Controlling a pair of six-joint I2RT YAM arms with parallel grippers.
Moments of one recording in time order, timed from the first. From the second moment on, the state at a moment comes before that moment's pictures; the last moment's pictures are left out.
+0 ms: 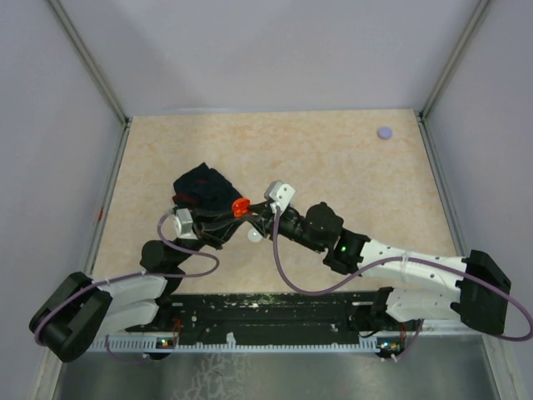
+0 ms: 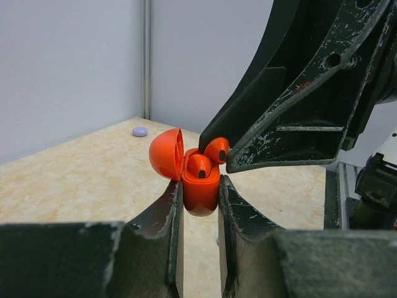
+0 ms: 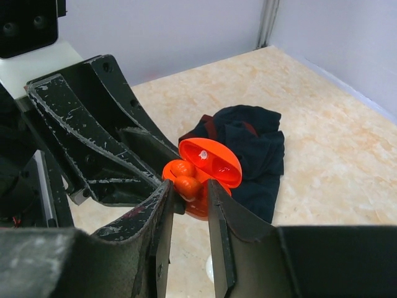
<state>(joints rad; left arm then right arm) -0.61 1.09 0.09 1.52 0.41 -0.32 1.09 1.13 0.71 0.45 0.03 -0.04</state>
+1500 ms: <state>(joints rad) -0.61 0.96 0.08 1.35 0.49 -0.20 0.79 1.03 0.85 0.13 -0.32 0.09</state>
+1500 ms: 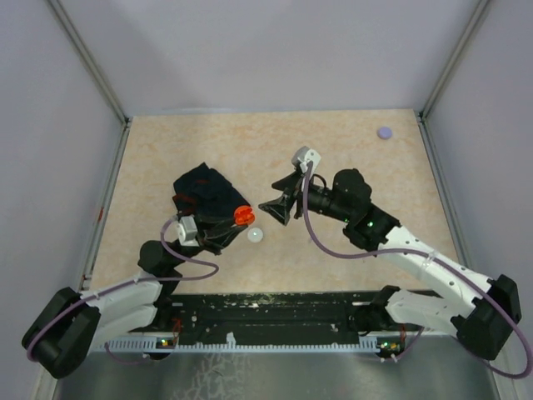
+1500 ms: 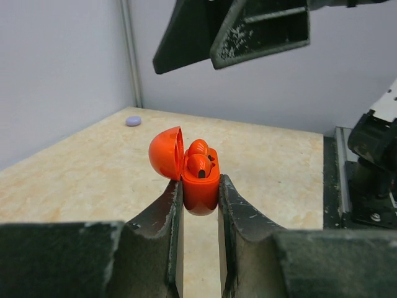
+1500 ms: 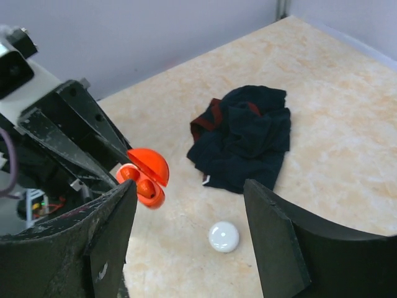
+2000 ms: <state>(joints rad) -0.61 0.98 0.11 1.32 0.64 -0.24 0.68 1.27 0.93 0.14 -0.82 0.37</state>
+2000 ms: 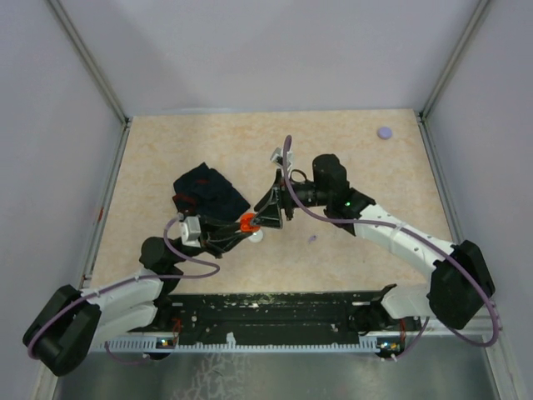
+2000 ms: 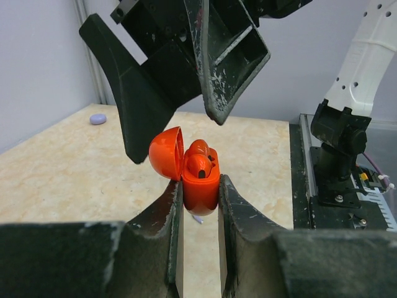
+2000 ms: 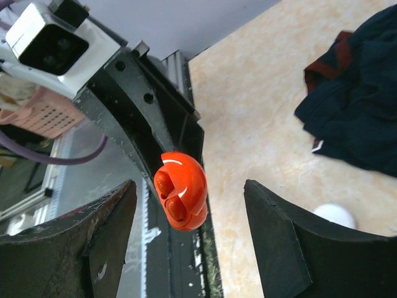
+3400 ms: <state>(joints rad) -0.61 0.73 0.23 0.49 0.21 -0.51 0.68 1.06 0.79 0.00 -0.34 0.19</state>
